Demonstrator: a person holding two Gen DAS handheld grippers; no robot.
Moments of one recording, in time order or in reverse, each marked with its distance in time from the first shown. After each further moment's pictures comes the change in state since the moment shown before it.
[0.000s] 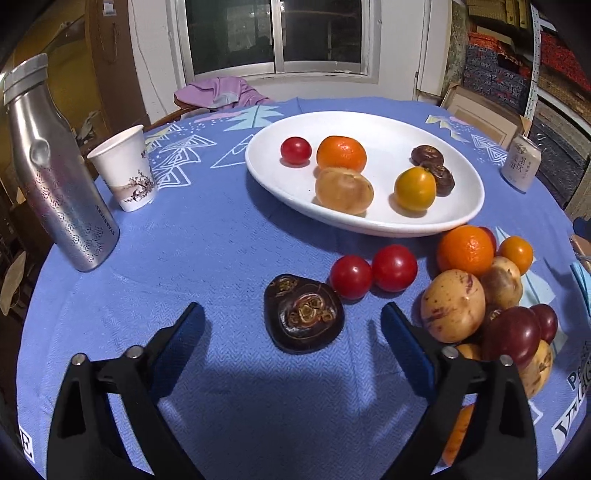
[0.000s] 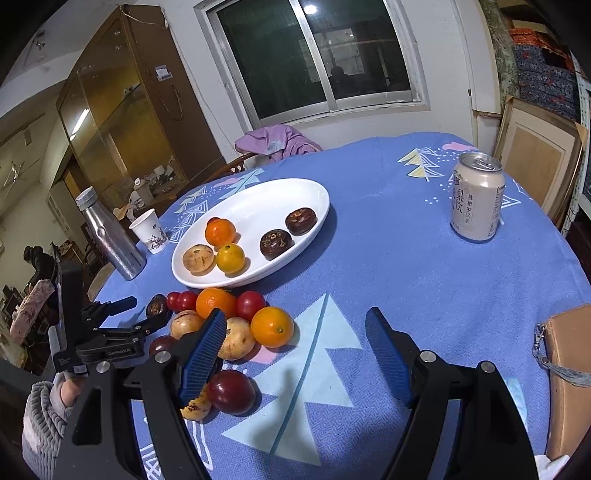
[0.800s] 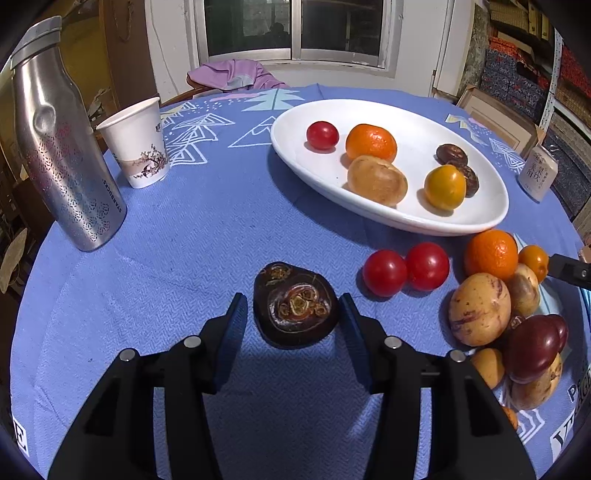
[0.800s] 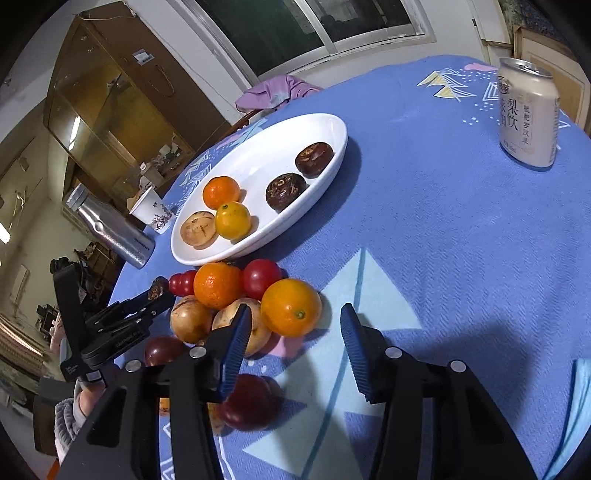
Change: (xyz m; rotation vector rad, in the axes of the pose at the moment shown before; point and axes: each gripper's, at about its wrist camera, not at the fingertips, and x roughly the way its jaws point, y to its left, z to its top) left arm 0.014 0.015 0.002 -0.063 0.050 0.008; right arm 0.070 -0.002 -0.006 0.142 0.196 0.125
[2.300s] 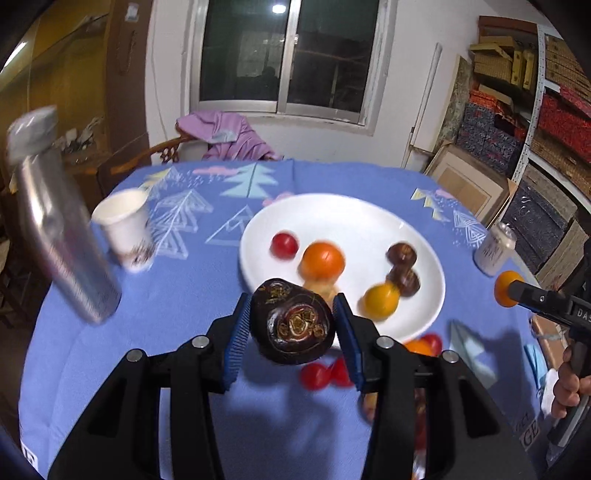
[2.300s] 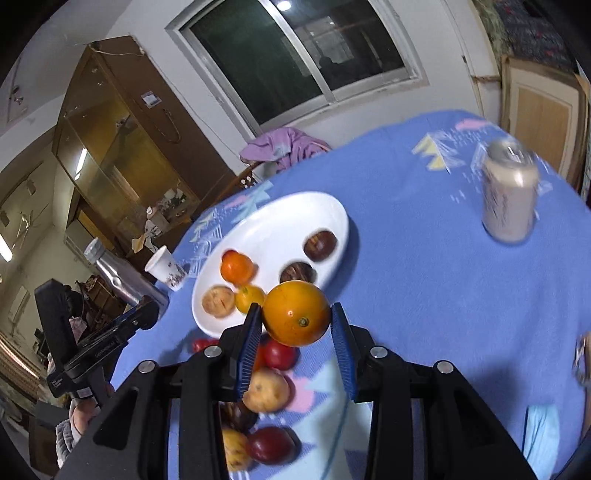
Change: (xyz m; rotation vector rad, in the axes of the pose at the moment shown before) left arm -0.058 -0.013 0.068 -0.046 -0.198 -0.111; right arm -0.050 0.012 0.049 -0.004 -0.189 0.007
